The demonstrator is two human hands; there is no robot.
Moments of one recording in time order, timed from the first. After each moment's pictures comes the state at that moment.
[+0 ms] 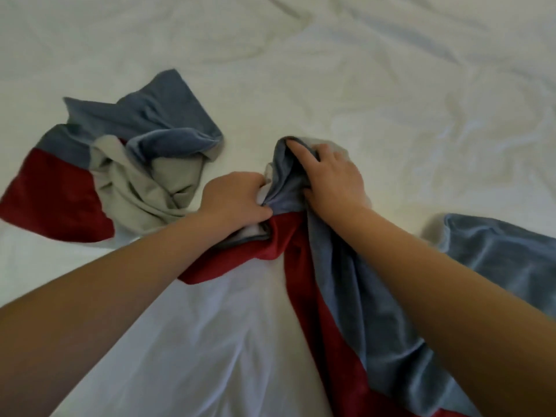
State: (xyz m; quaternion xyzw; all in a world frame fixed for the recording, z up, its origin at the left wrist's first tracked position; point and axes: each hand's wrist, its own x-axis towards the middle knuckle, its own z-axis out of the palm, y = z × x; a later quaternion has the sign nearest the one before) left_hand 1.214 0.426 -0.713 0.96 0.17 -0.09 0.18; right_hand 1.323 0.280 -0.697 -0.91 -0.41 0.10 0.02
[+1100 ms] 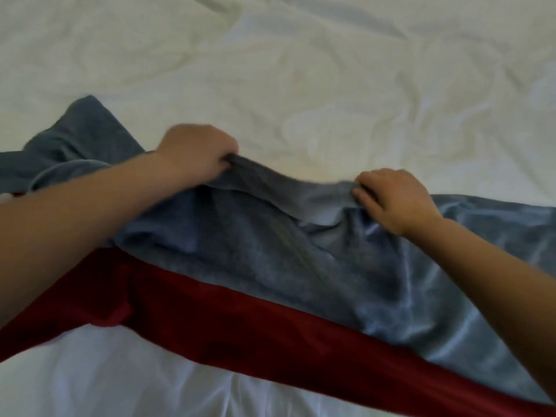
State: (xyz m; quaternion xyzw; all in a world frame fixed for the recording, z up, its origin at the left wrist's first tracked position) left_hand 1.338 0.467 -0.699 0.99 -0.05 -0.16 0.01; right_hand 1.398 0.148 -0.711 -0.92 -0.35 0.15 0.05
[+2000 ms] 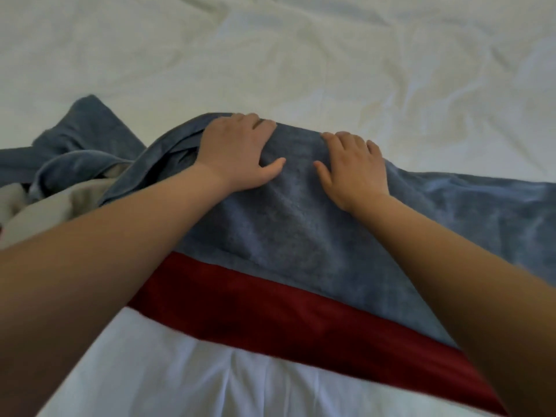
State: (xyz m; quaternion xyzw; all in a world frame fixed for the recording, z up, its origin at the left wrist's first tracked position) left_hand 1.330 0.401 -0.706 1.00 -0.06 0.00 0.01; right_hand 1.374 0.189 -0.722 -0.96 -0.27 0.07 0.03
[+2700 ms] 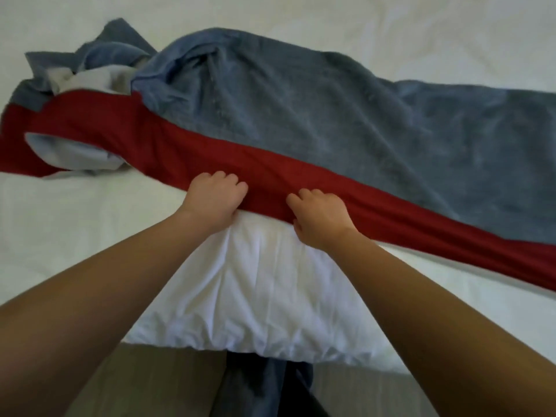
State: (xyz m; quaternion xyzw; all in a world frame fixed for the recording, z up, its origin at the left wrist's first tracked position) left_hand 1.060 0.317 -0.707 0.98 -0.08 -0.16 -0.12; right_hand 1.115 0.113 -0.722 -0.90 -0.40 0.17 -0.01
